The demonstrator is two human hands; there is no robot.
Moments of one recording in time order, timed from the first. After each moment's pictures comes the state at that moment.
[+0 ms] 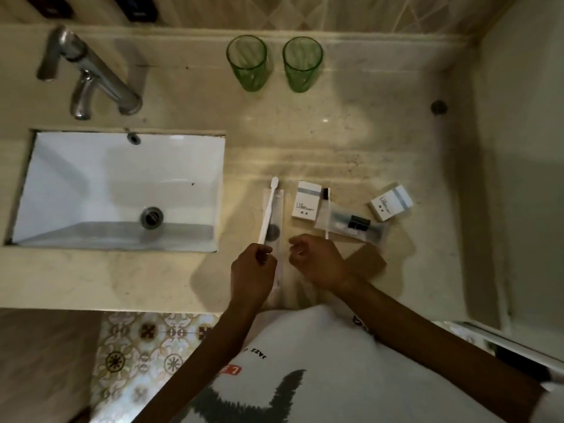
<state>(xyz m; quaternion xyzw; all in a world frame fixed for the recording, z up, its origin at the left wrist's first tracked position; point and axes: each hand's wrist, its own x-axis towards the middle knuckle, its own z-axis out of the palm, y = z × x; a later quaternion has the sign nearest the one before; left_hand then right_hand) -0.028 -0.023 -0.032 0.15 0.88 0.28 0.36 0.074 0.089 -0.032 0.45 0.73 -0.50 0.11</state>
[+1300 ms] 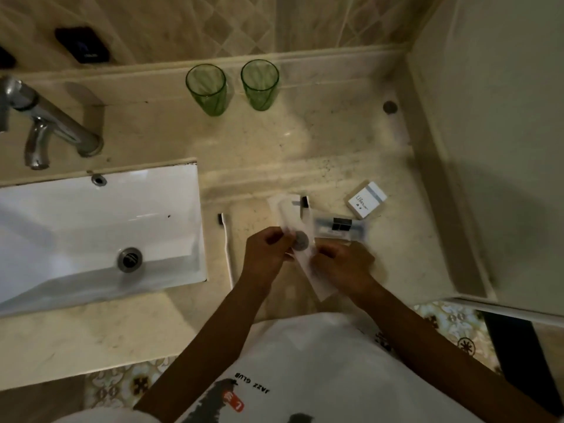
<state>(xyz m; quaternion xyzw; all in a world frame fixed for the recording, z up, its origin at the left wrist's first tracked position) -0.038 0.041 -0.026 0.13 0.68 0.48 0.54 0.109 0.091 0.006 0.58 0.60 -0.55 -0.02</state>
